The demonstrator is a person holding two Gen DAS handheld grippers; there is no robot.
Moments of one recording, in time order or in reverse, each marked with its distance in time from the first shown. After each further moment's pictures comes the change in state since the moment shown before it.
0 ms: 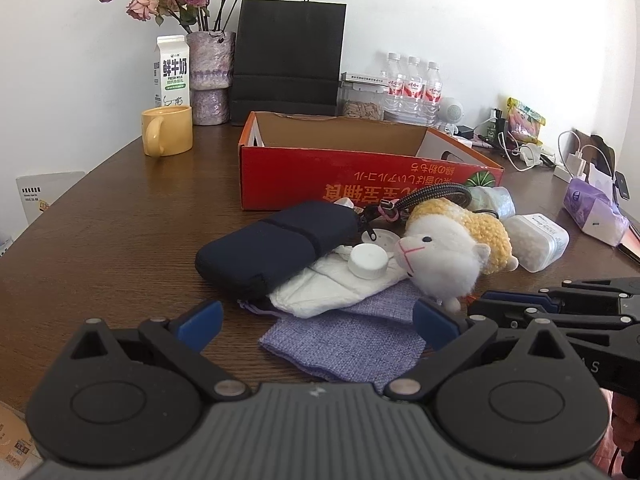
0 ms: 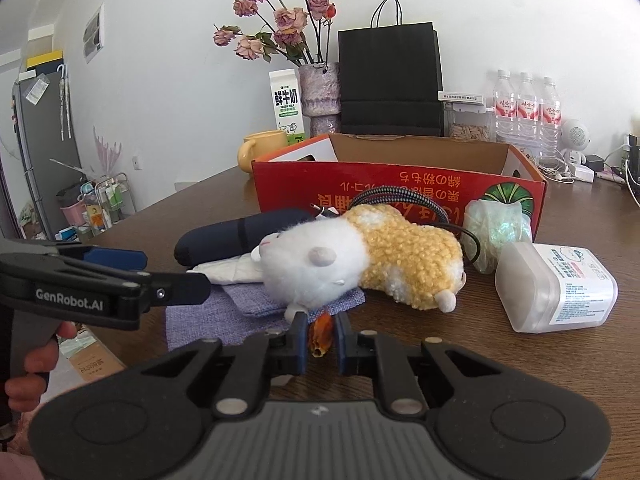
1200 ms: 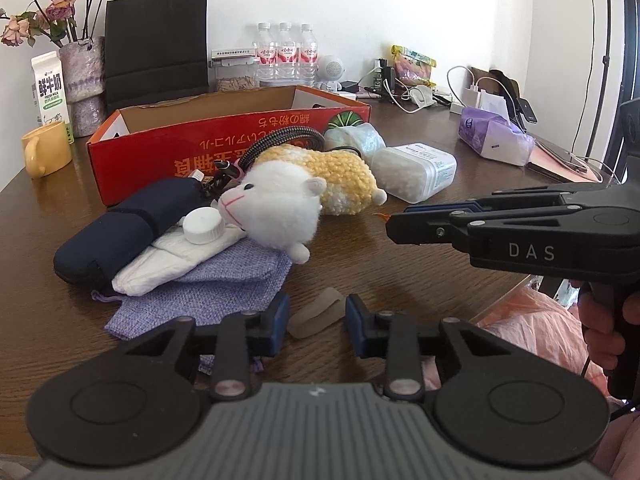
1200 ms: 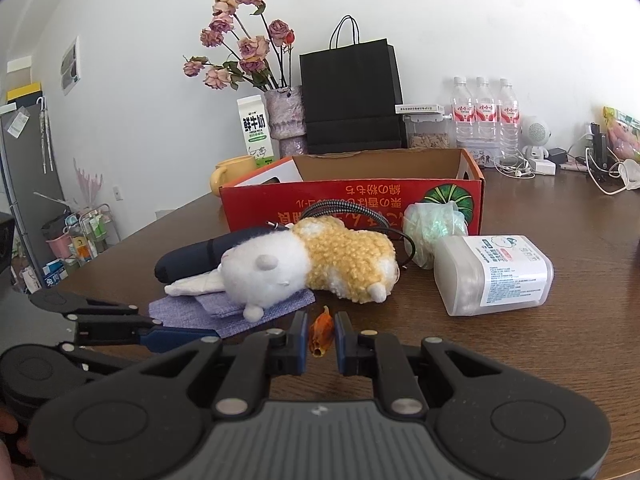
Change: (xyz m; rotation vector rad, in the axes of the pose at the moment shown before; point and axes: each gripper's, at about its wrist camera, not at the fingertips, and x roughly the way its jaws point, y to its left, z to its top) left arm 0.012 -0.063 -0.026 0.218 0.068 -0.244; right arm -0.035 -0.026 -0.009 0.075 -0.063 -0.046
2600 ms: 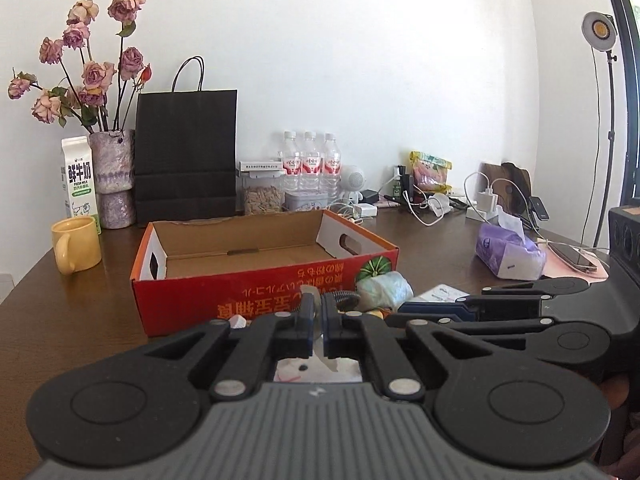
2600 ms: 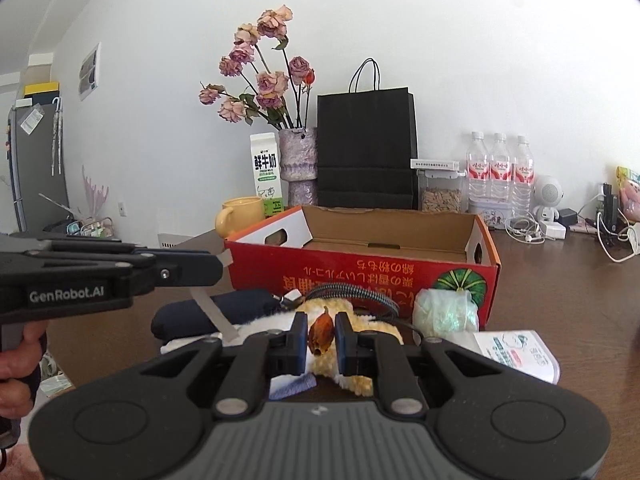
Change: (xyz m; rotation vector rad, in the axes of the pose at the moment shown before) left arm -0.032 0.024 0.069 -0.027 -0.294 0.044; right arm 0.011 0.009 0.046 -0.094 -0.120 -0.001
